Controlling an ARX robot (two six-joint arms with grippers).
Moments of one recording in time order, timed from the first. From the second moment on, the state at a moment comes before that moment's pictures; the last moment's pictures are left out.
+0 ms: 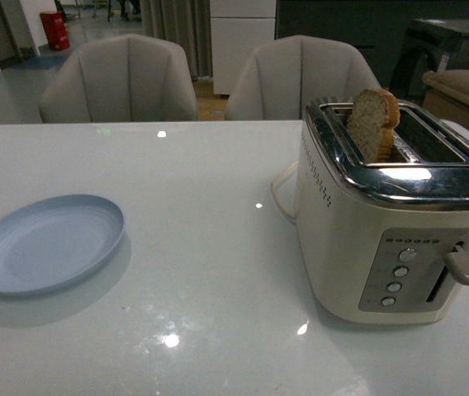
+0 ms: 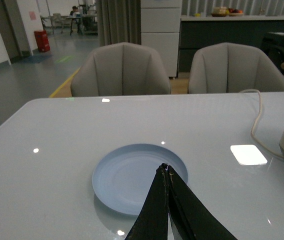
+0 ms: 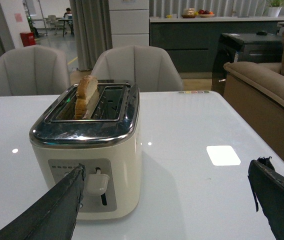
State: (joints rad) left arm 0.00 0.44 0.01 0.44 0.00 -0.01; right arm 0.00 0.00 0.01 0.00 0.00 0.00
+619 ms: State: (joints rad) left arm 0.00 0.19 0.01 0.19 0.00 -0.01; right arm 0.00 0.00 0.01 0.00 0.00 0.00
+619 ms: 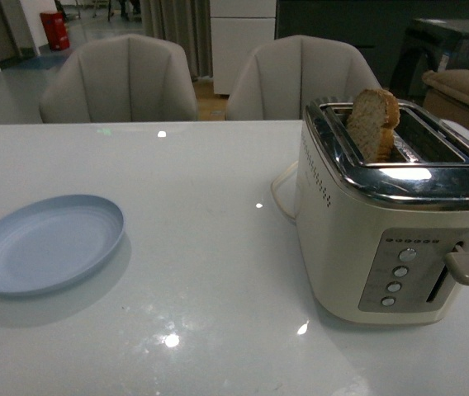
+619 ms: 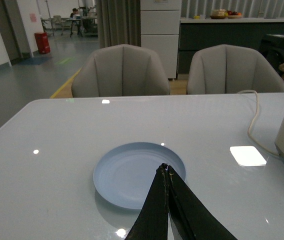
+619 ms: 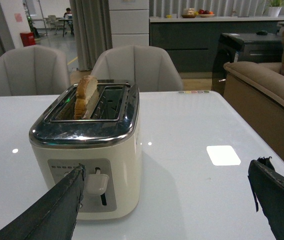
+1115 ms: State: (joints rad) left arm 0.00 0.01 0.01 -0.01 0.00 -0.01; right arm 0.00 0.00 0.01 0.00 0.00 0.00
